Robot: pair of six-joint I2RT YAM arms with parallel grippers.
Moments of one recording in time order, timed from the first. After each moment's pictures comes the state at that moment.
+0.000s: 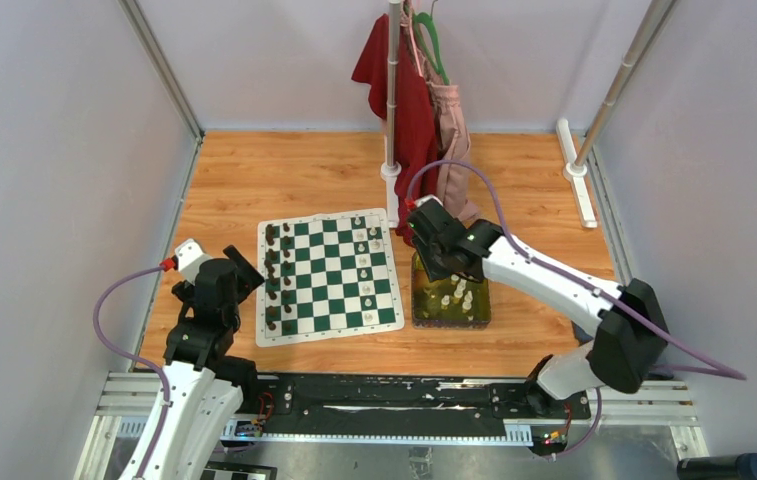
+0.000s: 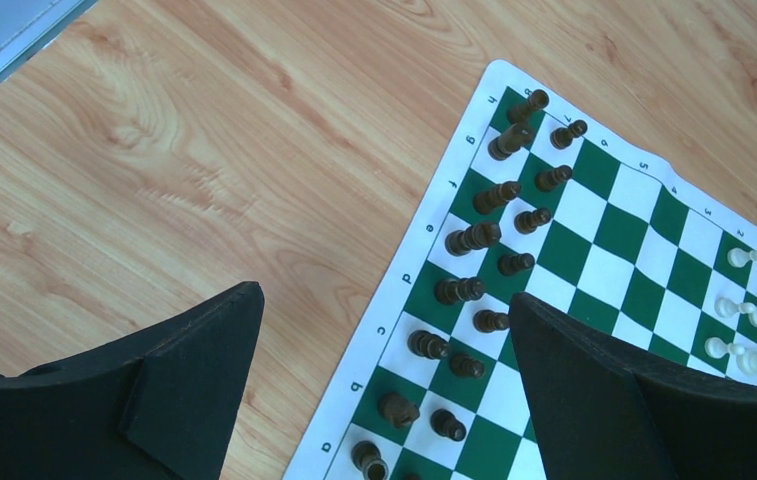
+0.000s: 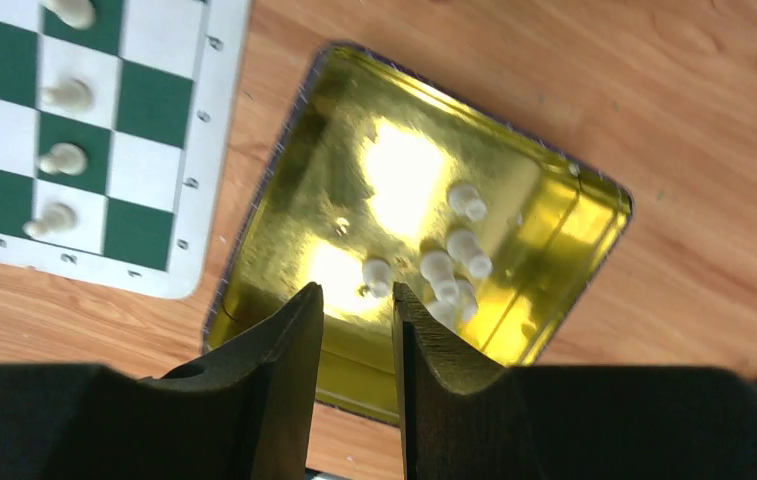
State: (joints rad) left arm -0.16 0.44 0.48 -0.61 -0.53 -0.63; right arm 0.82 1.48 1.20 -0.77 0.26 0.27
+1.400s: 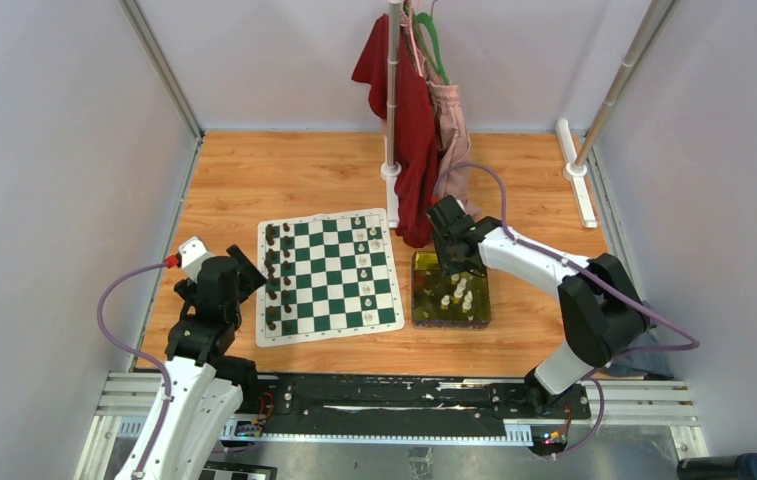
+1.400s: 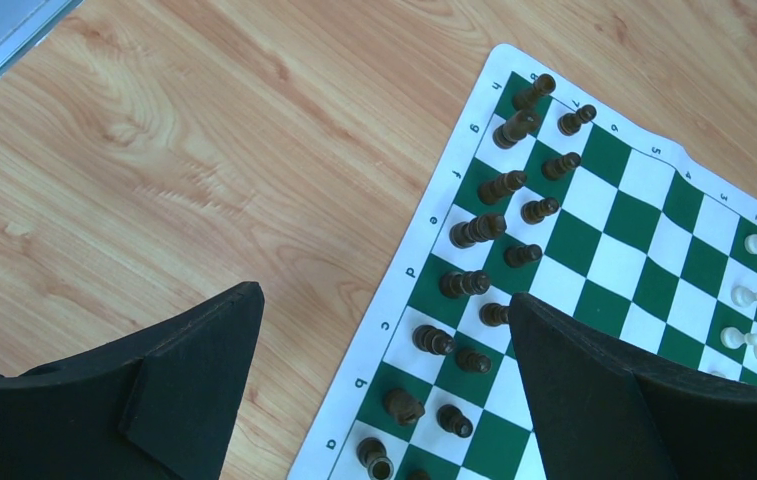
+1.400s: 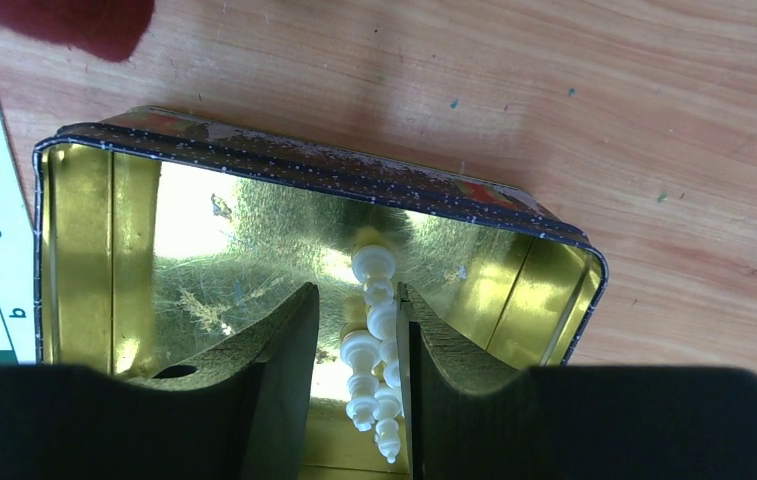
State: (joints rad) left arm -0.16 0.48 0.48 -0.61 -0.52 -0.61; right arm 0.61 1.57 1.02 -0.58 0.25 0.30
